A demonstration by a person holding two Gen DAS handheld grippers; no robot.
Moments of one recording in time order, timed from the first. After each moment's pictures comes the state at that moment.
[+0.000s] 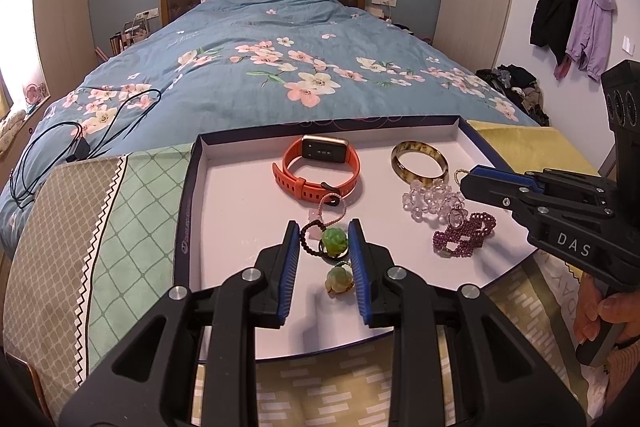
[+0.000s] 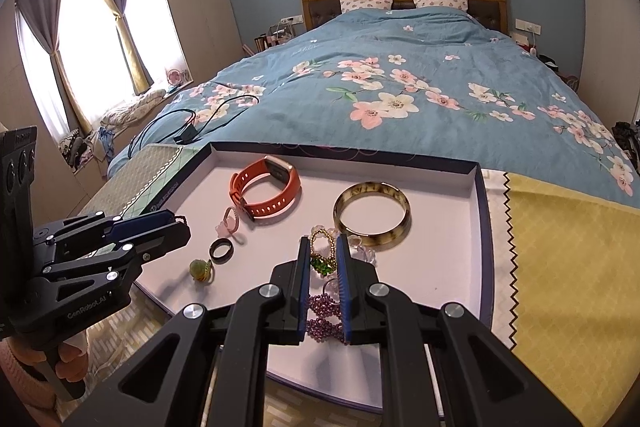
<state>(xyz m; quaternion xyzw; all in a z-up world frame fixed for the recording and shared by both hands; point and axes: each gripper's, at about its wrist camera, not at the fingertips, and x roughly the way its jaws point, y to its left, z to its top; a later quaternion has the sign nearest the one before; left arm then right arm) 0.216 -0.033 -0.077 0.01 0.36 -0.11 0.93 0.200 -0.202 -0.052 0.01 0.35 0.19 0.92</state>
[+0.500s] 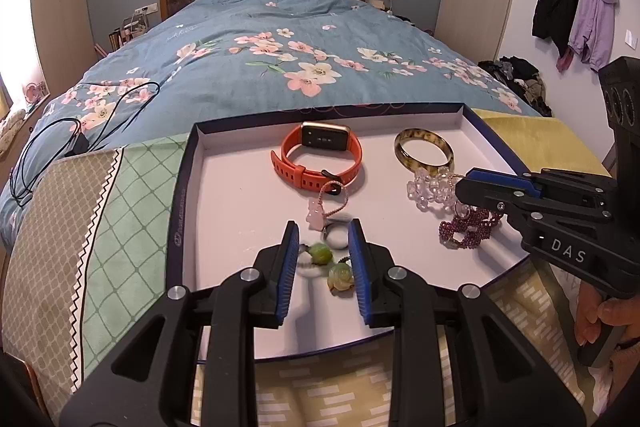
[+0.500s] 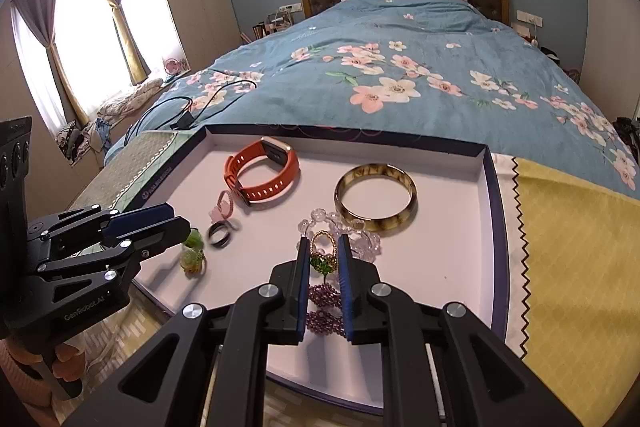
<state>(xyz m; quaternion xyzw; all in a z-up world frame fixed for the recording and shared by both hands) 0.222 -0.036 -0.087 0.02 0.38 -0.11 0.92 0.205 -0.196 -0.064 0.00 0.38 0.19 0.91</state>
